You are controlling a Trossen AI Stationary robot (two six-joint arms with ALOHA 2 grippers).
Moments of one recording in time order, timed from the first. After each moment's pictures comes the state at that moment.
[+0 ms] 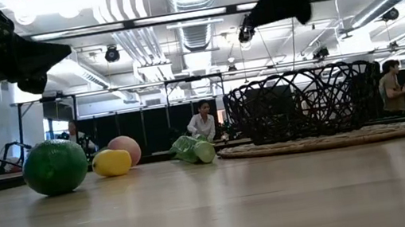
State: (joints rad) left arm 0.05 0.06 0.00 0.15 -0.14 -0.05; right arm 0.05 1.19 0.81 -0.13 0.35 0.24
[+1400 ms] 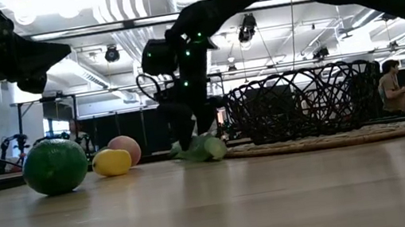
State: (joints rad) left arm 0.05 0.06 0.00 0.15 -0.14 -0.04; right arm -0.30 2.48 2.22 -1.03 0.21 0.16
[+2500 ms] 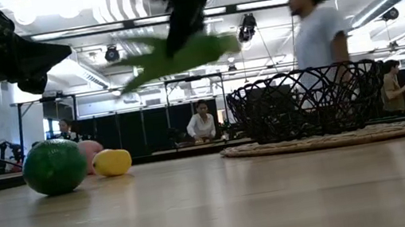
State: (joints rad) left arm 0.05 0.06 0.00 0.15 -0.14 -0.05; right arm -0.15 2.02 2.03 -0.94 0.14 -0.20
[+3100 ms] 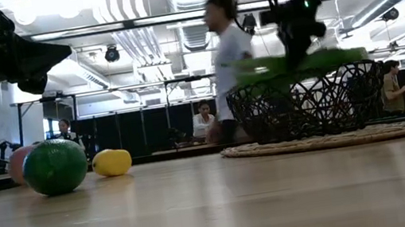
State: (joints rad) left arm 0.05 0.06 0.00 0.15 -0.14 -0.04; right arm -0.49 1.39 1.14 -0.83 0.15 -0.41
